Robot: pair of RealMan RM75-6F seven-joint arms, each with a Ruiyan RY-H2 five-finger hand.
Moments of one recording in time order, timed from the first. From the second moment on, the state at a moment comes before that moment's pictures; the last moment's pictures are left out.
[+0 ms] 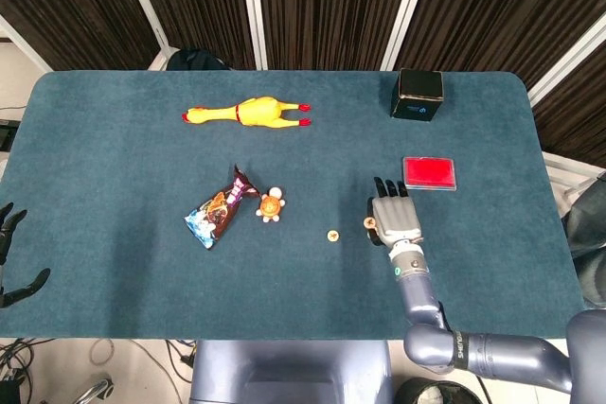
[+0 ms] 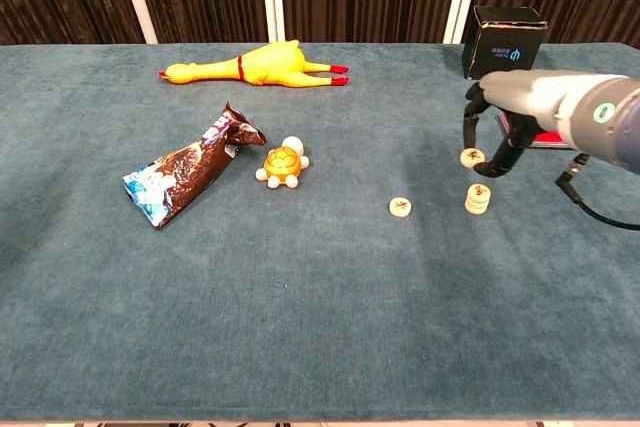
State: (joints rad) left arm -0.05 -1.11 -0.06 -1.60 1.49 1.54 -0.05; right arm 0.81 -1.55 0.28 -1.74 -0.47 1.23 -0.89
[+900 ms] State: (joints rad) left arm -0.05 -1.11 -0.06 -1.60 1.49 1.54 -0.06; right arm 0.80 -1.58 0.21 -1.66 -0.49 1.19 -0.81
